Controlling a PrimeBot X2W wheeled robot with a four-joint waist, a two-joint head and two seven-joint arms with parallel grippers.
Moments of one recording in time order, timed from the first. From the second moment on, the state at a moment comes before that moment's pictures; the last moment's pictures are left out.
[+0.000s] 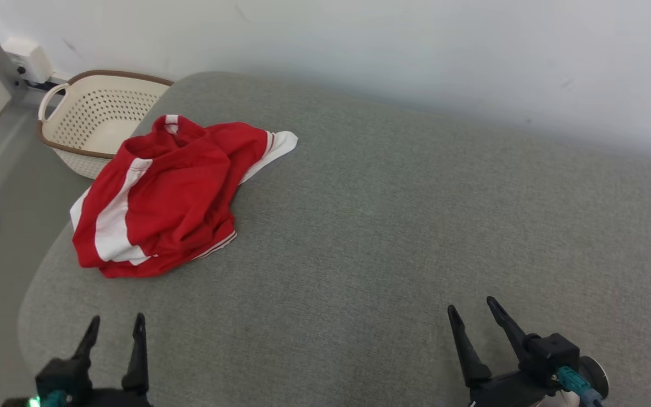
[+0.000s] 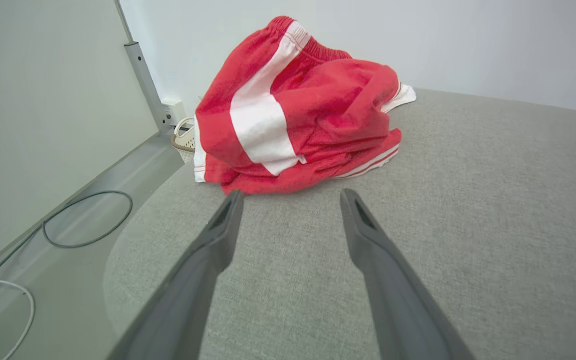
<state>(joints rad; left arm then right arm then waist) -0.20 0.10 0.05 0.36 -0.06 0.01 -0.26 -0.15 -0.15 0.34 0.32 0.16 0.13 -0.26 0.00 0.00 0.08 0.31</state>
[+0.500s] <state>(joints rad) -0.64 0.34 0.05 0.58 0.00 -0.09 -0.26 -0.18 -0.20 0.33 0.29 0.17 0.13 -0.26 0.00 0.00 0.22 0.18</state>
